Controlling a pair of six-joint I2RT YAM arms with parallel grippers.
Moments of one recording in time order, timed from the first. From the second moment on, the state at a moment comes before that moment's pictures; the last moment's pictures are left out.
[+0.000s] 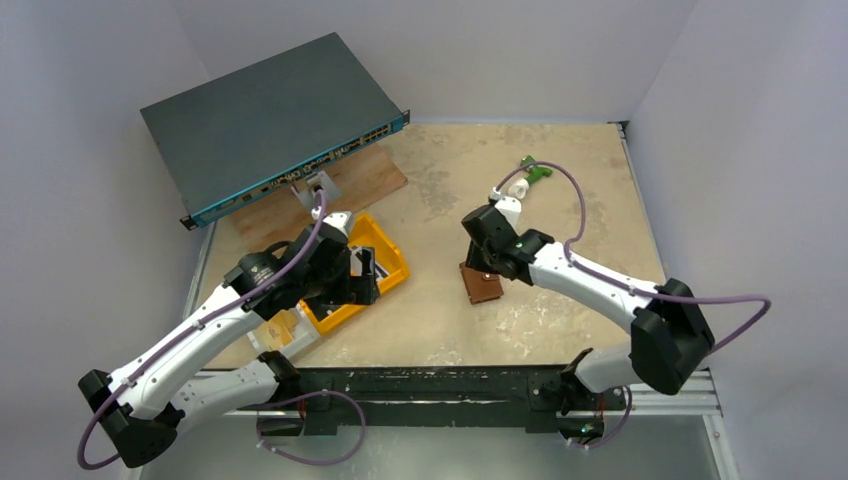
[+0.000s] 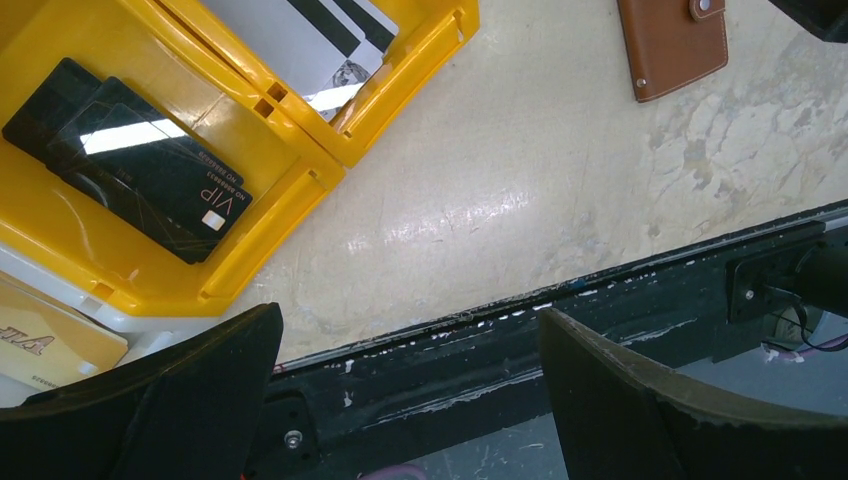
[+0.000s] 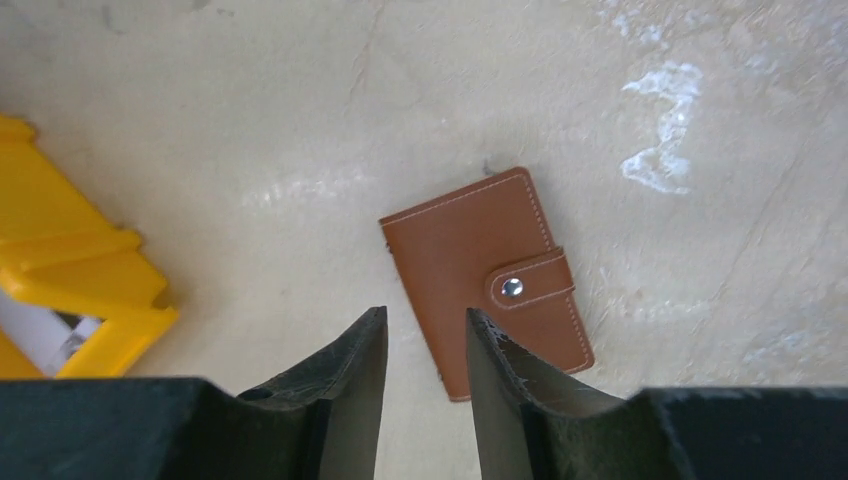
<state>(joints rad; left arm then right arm) -0.76 0.94 1.01 -1.01 -0.11 -0.68 0.74 1.37 0.93 -0.53 0.37 0.85</state>
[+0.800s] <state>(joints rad) -0.76 0.94 0.98 -0.99 -0.11 -0.71 0.74 1.58 0.96 -0.55 0.50 0.66</state>
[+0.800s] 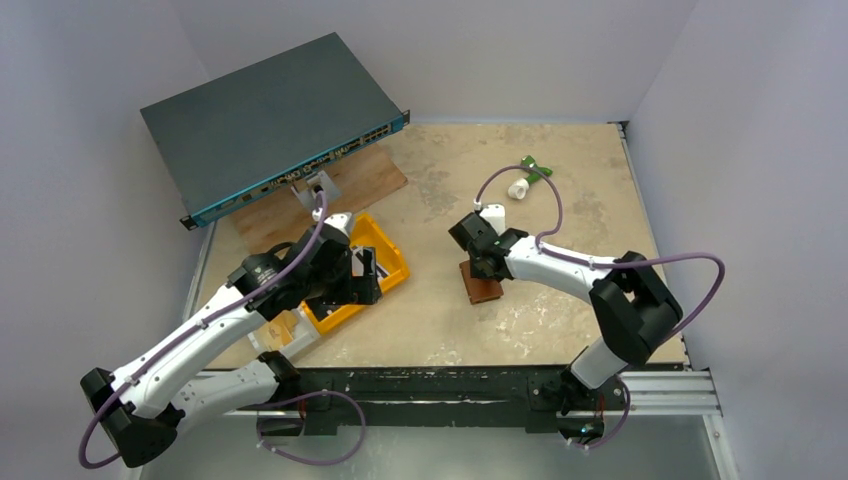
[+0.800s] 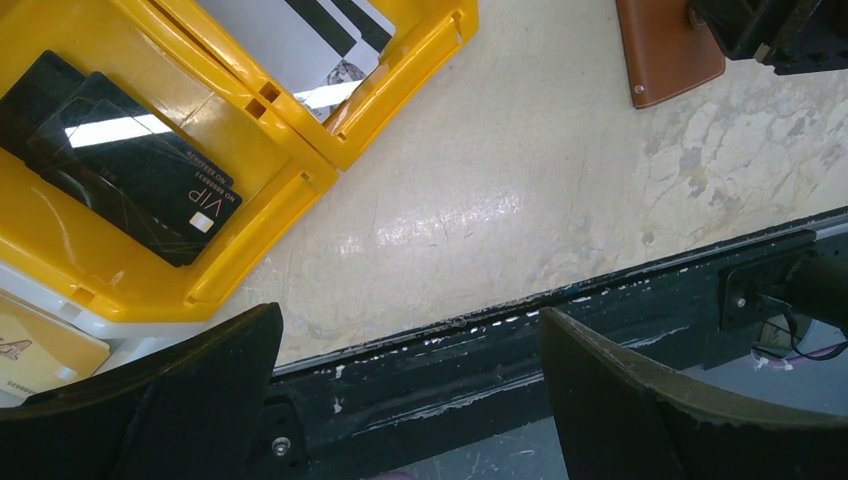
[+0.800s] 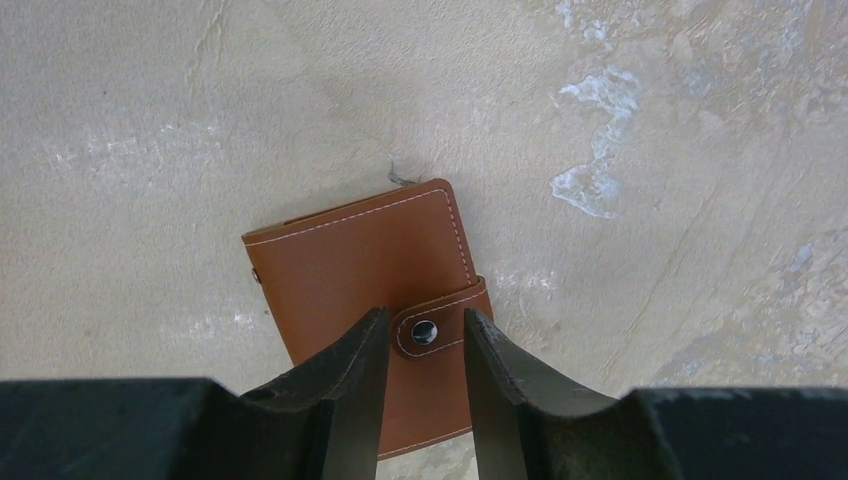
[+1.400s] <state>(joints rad) -0.76 0.96 0.95 -0.94 -0.07 -0.72 0.74 1.57 0.89 -0.45 0.48 0.69</state>
